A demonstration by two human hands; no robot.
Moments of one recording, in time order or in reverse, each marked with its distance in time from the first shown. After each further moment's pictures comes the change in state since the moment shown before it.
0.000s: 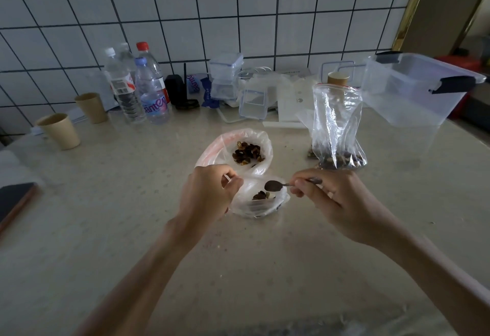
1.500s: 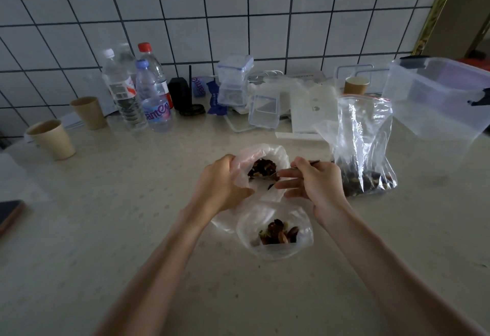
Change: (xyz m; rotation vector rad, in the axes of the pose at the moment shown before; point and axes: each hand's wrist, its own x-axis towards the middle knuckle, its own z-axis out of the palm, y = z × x) left_hand 0.094 -0.043 0.029 0.034 -0.112 -0.077; right_hand 0.110 0.025 0.065 0.769 0.388 0.774
